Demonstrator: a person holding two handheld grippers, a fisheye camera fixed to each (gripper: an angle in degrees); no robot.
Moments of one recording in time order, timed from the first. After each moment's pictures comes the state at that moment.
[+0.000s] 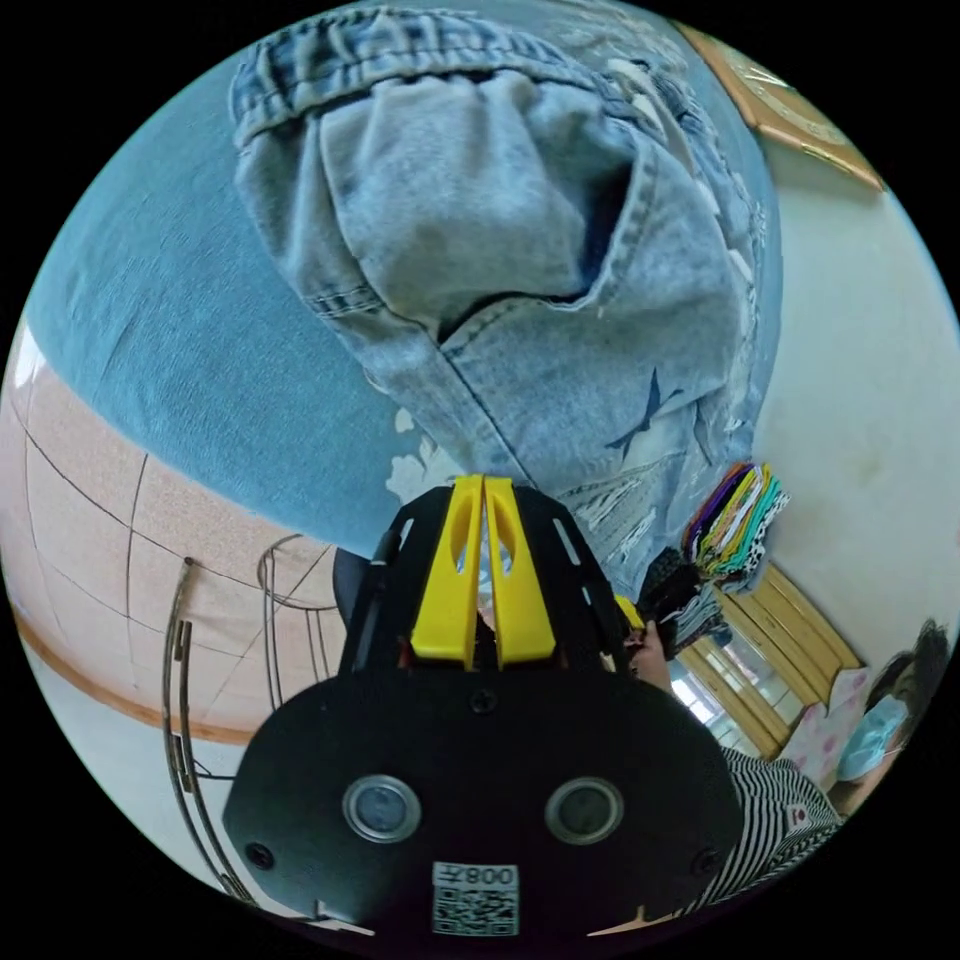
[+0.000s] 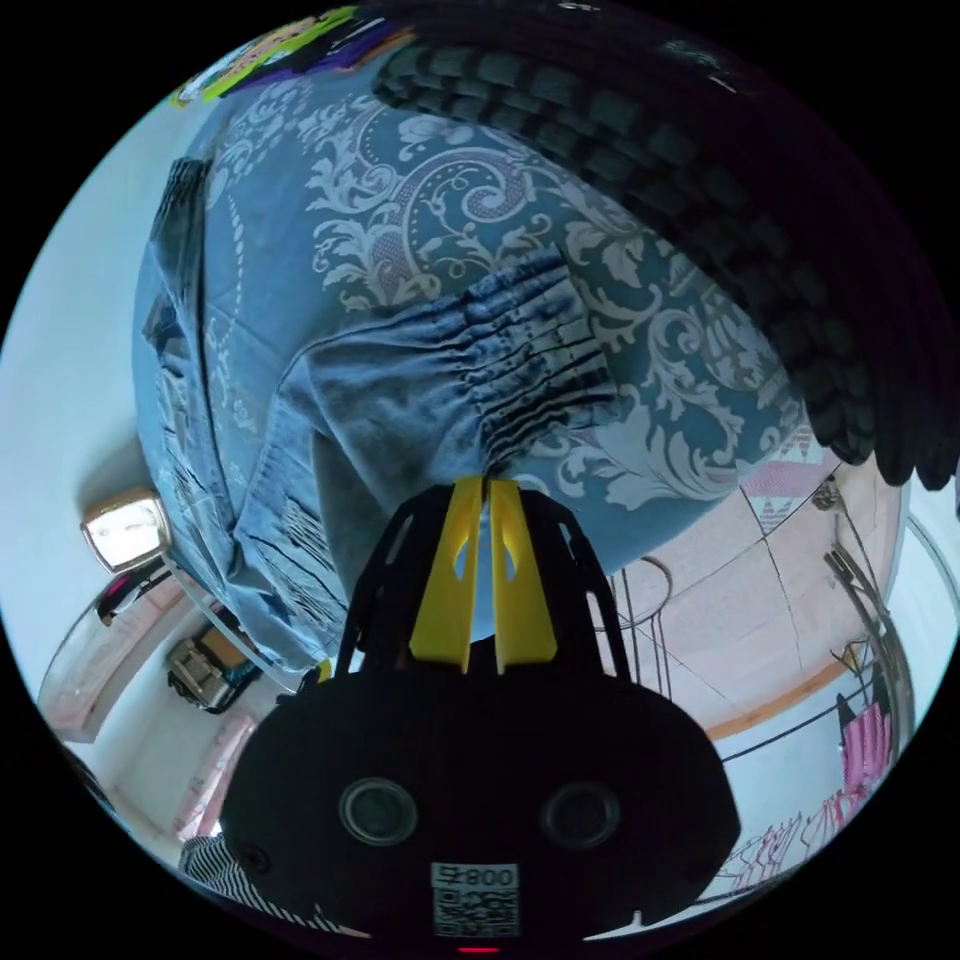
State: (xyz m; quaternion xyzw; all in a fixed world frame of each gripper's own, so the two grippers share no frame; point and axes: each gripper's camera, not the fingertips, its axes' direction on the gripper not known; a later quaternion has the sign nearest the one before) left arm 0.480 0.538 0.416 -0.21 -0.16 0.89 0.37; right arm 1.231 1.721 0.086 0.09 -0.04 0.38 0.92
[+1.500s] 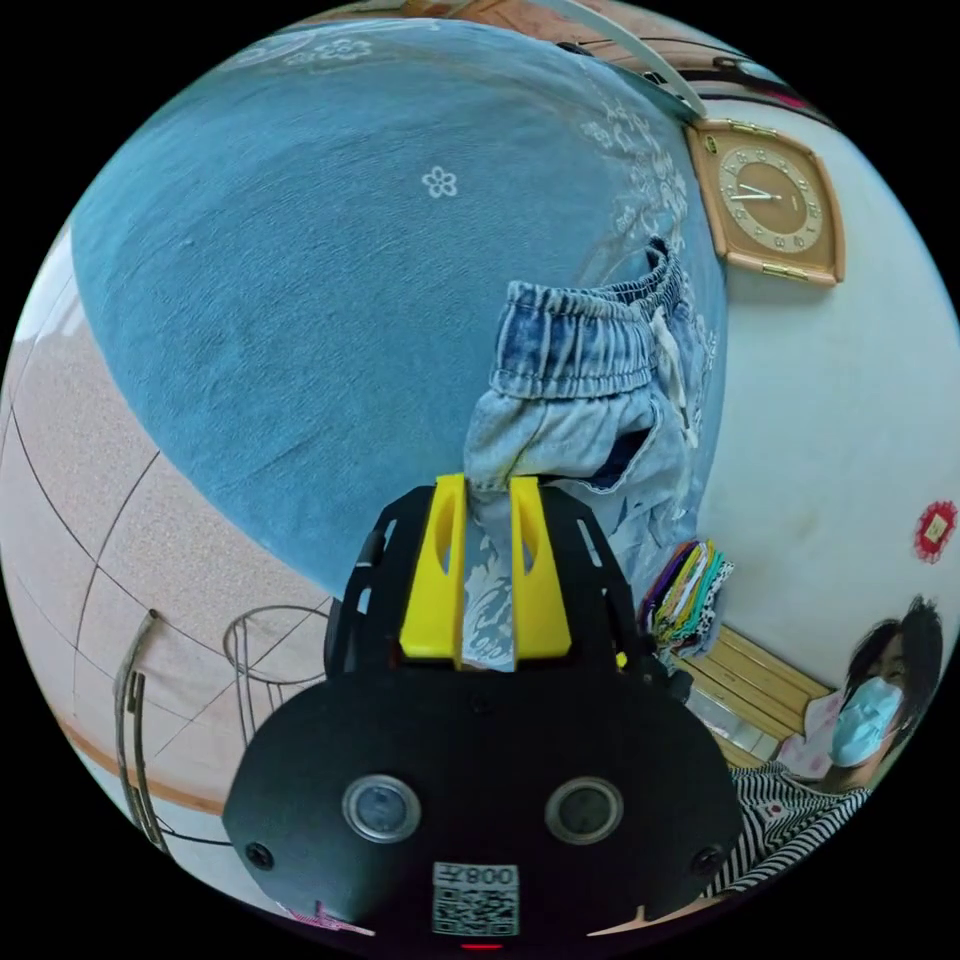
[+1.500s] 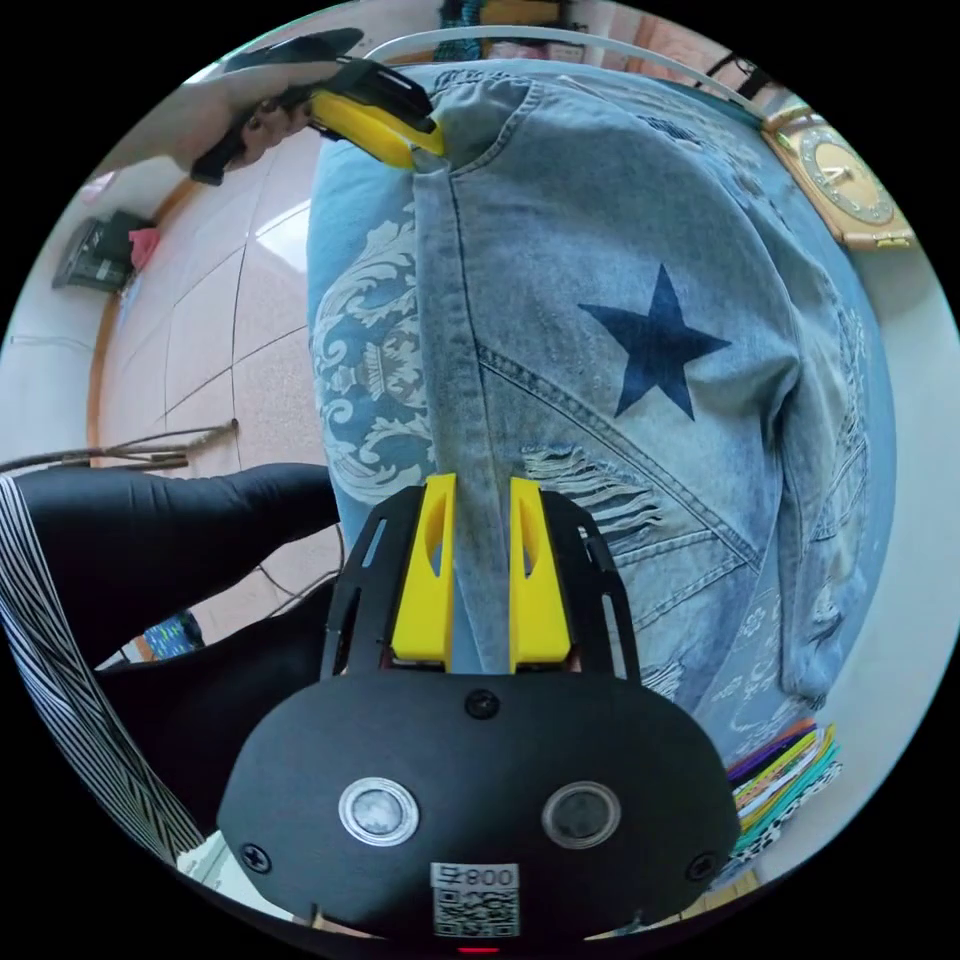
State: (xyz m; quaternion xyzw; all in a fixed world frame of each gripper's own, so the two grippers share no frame) left arm 0.629 0.503 0.375 -0.22 -0.01 0.88 0.42; right arm 0.744 1.613 0.278 -0.10 0.33 -0.54 0.77
